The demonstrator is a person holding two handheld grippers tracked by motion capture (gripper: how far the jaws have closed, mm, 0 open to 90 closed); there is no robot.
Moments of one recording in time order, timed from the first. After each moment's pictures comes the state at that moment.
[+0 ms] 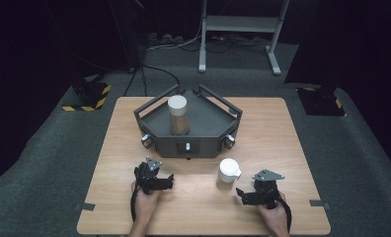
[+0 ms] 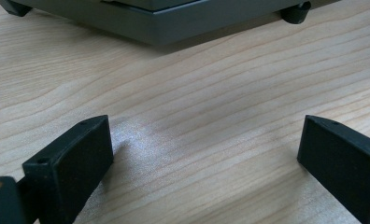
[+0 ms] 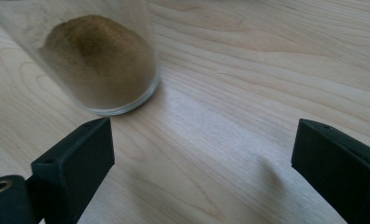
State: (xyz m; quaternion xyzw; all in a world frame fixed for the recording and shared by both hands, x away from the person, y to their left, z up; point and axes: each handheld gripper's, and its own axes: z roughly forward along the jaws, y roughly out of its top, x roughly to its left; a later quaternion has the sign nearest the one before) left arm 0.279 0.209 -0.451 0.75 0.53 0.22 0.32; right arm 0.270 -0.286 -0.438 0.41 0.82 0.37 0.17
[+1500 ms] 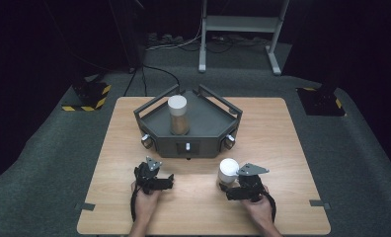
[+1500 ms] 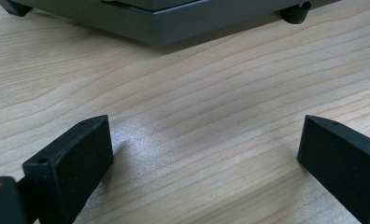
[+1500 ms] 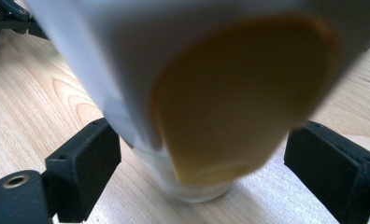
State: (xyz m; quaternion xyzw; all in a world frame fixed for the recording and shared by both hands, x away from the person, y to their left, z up) left arm 0.279 0.209 -0.451 0.75 0.53 0.22 0.32; right arm 0.285 -0.254 -0.427 0.36 0.82 0.41 0.15
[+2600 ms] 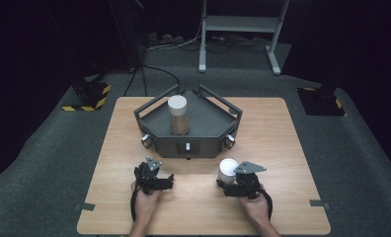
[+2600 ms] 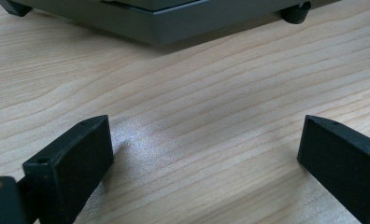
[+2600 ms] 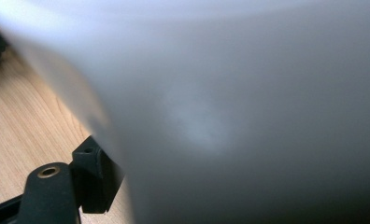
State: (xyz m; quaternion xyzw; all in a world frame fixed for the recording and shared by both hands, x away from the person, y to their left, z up) left arm 0.279 0.208 -0.451 0.75 0.53 0.22 0.32; right arm 0.289 -0.248 -0.429 0.36 0.82 0.43 0.15
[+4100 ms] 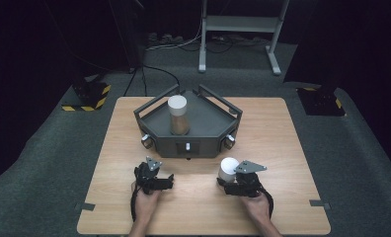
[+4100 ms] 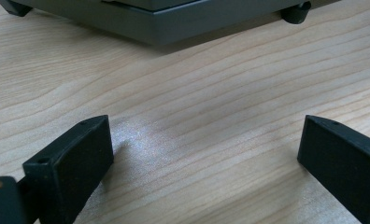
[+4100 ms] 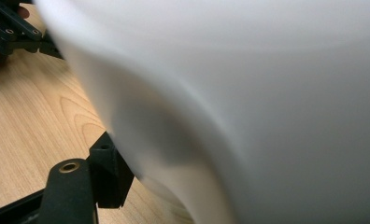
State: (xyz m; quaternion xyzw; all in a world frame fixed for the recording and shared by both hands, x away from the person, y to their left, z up) left arm 0.279 0.208 -0.451 0.75 0.53 0.22 0.32; right arm 0.291 -0.251 -0.428 0.34 0.82 0.43 0.15
